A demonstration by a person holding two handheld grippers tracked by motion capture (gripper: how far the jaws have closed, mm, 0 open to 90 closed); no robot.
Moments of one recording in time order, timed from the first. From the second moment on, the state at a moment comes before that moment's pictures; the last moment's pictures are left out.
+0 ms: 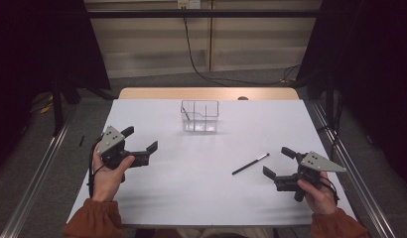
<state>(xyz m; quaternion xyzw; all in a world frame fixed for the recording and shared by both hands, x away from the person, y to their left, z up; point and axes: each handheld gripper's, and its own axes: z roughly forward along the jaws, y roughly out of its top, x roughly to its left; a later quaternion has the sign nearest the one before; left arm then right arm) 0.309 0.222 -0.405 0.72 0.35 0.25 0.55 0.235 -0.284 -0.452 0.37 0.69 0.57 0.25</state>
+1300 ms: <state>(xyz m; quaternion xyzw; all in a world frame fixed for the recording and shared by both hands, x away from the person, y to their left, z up) 0.249 0.248 -0.430 0.71 0.35 0.25 0.56 0.231 -0.288 -0.452 0.38 0.68 0.57 0.25</state>
